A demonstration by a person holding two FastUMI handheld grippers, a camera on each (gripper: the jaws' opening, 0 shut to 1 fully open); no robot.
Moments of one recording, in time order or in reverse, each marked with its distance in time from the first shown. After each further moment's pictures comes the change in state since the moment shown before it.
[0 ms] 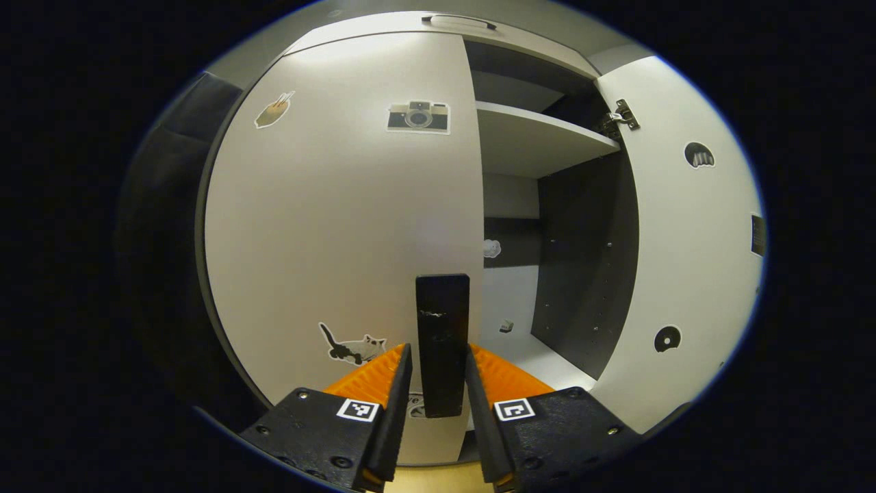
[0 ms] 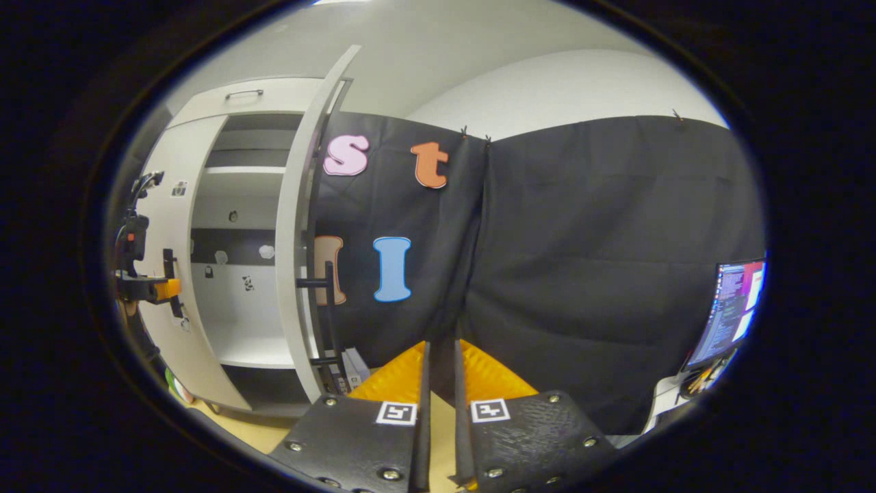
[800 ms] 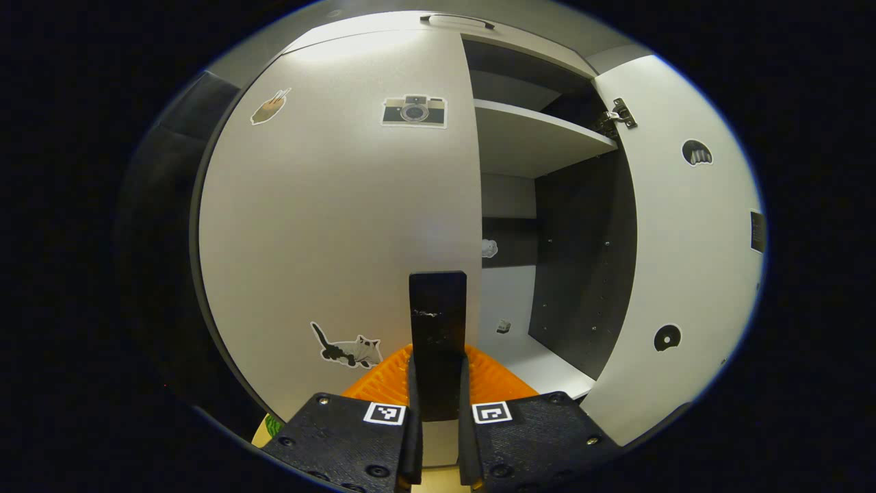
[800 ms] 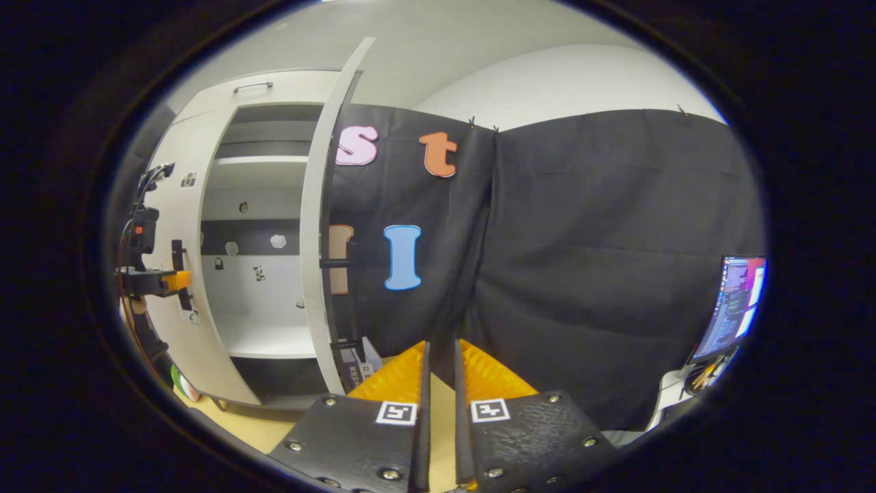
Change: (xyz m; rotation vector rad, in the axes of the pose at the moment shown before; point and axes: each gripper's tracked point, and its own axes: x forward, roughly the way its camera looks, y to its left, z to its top) left arm 0.001 0.000 -0.002 0.006 -0.015 -0.014; right arm -0.013 0.017 -0.014 0.005 0.050 0.032
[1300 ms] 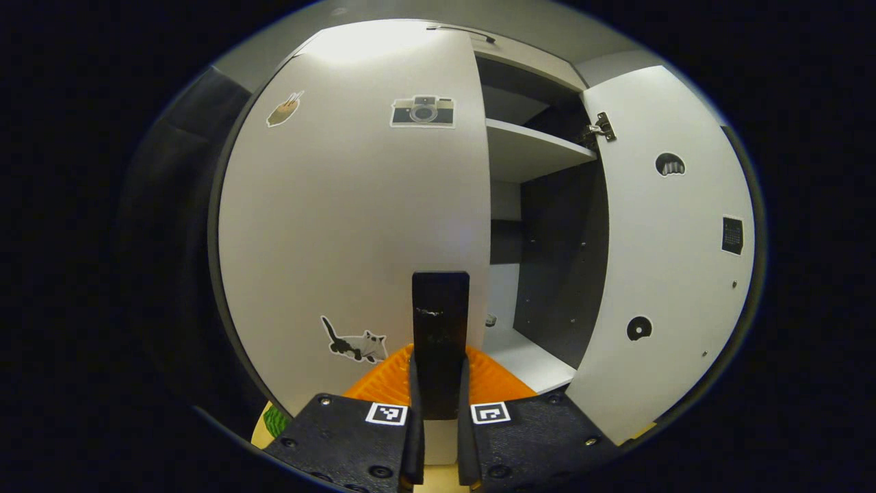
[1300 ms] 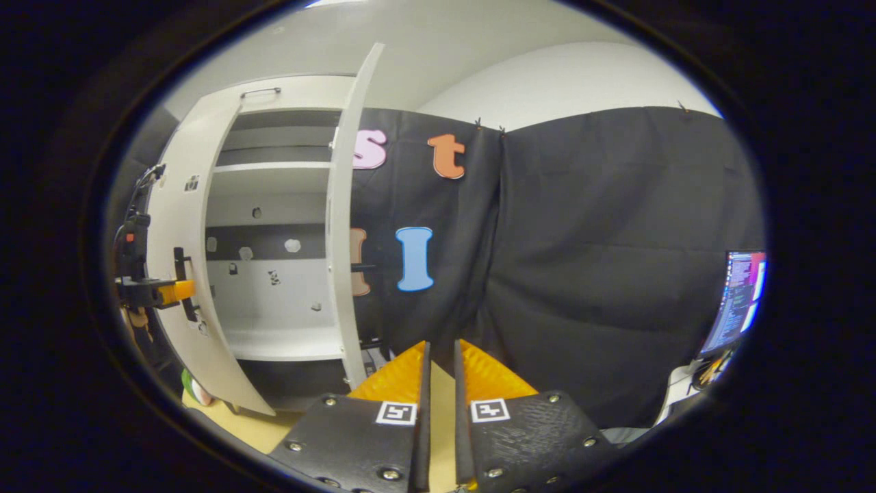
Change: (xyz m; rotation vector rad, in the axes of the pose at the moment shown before) left arm -0.046 0.004 -0.003 -0.033 0.005 -0.076; right arm -0.016 0.028 0.005 0.013 -0.001 0.051
